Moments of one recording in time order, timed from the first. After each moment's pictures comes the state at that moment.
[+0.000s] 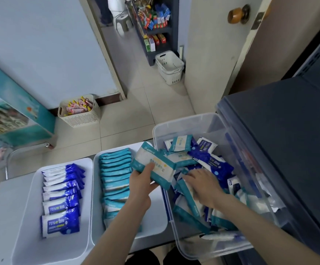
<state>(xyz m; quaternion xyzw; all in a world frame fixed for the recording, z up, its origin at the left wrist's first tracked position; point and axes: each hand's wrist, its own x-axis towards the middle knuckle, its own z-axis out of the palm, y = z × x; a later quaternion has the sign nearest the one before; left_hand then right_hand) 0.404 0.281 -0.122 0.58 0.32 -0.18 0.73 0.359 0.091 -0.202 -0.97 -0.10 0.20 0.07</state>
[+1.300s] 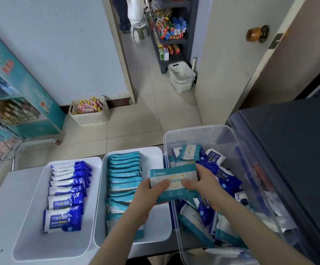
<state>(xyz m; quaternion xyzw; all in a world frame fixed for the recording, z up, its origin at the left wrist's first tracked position) 0.388 0.310 -0.125 0.66 0.19 -0.28 0.68 0.380 0.130 -0.130 -0.67 0.20 0.16 0.70</state>
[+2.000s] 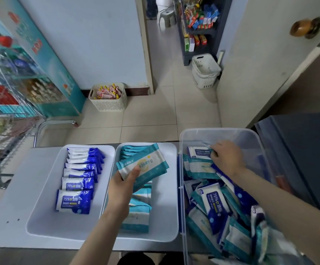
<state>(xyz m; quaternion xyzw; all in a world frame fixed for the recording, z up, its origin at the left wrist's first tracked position) 0.402 0.370 -0.126 0.65 0.30 -0.03 0.70 0.491 0.067 -0.189 -0.99 -0.06 -0.02 0.09</state>
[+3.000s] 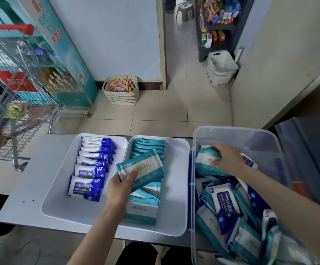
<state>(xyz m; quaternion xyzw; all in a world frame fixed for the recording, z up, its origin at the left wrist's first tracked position) 0.382 0.405 -0.140 0.65 0.36 -0.04 0.67 0.497 0.090 -0.205 -0.96 -0.05 0.14 0.22</state>
